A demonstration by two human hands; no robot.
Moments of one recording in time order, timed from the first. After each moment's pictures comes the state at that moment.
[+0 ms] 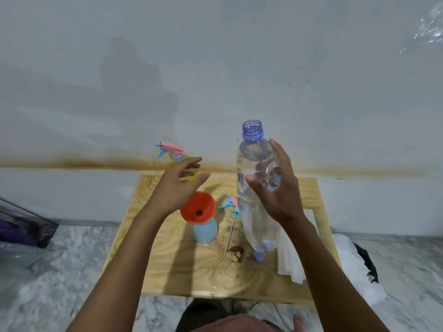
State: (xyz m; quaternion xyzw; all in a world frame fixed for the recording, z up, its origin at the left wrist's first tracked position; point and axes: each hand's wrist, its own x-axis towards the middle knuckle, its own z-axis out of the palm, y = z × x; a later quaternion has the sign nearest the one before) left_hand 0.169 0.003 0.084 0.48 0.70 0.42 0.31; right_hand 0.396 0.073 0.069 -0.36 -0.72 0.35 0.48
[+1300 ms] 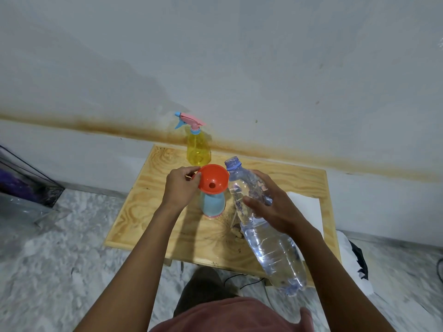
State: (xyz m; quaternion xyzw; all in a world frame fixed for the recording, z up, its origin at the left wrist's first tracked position) left_hand 0.158 -0.035 -0.009 0.36 0.78 0.45 0.24; right_hand 0.408 0.026 0.027 -0.35 -0.75 0.53 0.19
